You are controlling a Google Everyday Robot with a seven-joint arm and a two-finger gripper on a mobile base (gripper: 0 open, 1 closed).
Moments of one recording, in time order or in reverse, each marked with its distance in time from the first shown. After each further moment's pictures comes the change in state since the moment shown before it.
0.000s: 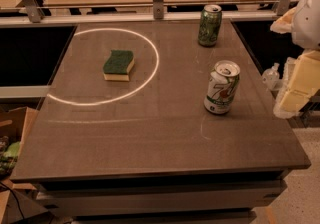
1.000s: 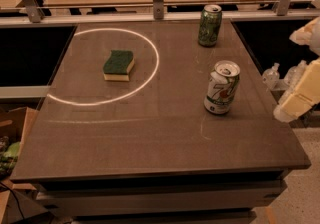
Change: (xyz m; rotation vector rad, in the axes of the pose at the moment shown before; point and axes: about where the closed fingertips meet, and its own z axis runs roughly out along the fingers) arm 0.023 0.005 0.002 0.006 -0.098 0.224
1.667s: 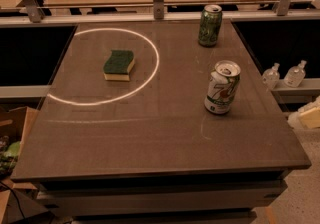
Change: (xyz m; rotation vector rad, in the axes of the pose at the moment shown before) arm 0.051 -0.014 0.012 0.097 -0.344 0.245
